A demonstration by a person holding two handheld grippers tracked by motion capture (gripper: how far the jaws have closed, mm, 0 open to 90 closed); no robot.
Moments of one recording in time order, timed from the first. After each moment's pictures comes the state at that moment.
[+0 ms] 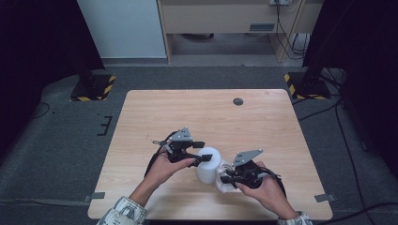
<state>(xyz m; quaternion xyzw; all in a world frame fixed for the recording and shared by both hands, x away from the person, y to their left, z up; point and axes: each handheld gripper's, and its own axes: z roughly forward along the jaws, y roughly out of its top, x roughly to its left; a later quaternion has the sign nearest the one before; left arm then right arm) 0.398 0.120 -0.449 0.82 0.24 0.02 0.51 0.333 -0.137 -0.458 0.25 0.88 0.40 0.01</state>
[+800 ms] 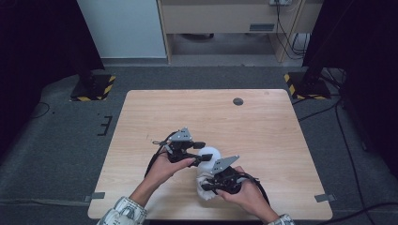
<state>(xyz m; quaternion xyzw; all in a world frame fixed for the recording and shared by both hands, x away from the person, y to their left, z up) 0.398 0.119 -0.449 0.82 0.24 0.02 0.52 0.326 -0.084 -0.478 0.20 0.89 0.41 -0.02</state>
